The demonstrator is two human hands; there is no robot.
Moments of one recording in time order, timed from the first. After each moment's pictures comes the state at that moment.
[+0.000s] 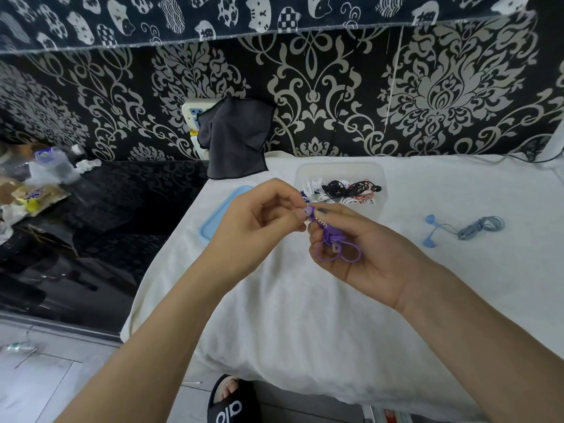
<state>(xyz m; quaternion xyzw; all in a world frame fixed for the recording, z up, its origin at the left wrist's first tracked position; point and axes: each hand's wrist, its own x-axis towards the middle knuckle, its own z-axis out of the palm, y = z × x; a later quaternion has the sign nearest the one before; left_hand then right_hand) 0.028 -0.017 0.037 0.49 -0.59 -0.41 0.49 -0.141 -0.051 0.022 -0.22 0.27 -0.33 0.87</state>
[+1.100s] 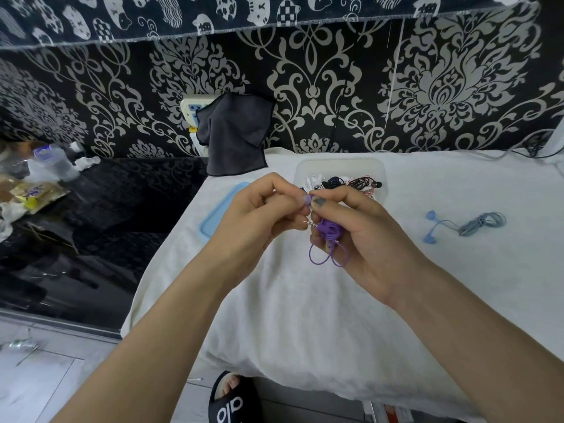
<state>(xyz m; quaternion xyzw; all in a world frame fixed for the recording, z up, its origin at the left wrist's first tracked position) 0.025 -0.023 0.038 0.48 -0.48 -0.52 0.52 -0.136 -0.045 0.027 -0.37 0.32 -0.43 0.76</state>
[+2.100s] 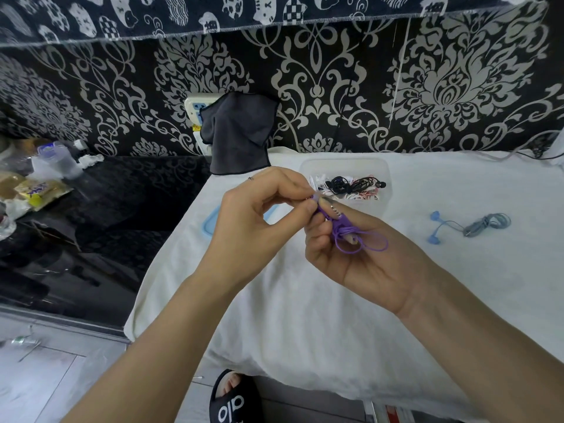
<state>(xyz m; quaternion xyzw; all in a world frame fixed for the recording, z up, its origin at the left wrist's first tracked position) 0.025 -0.013 0.037 0.45 -0.67 -0.25 0.54 -0.137 -0.040 0.030 -0.11 0.17 -0.30 0.93</state>
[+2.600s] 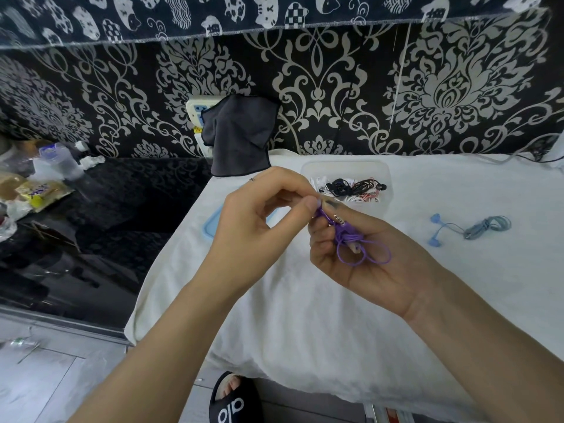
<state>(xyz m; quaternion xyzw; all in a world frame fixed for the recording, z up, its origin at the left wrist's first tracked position) 0.022 -0.006 0.045 0.45 -0.67 -0.26 0.53 -0.140 -0.039 0.035 -0.15 0.18 -0.29 0.93</state>
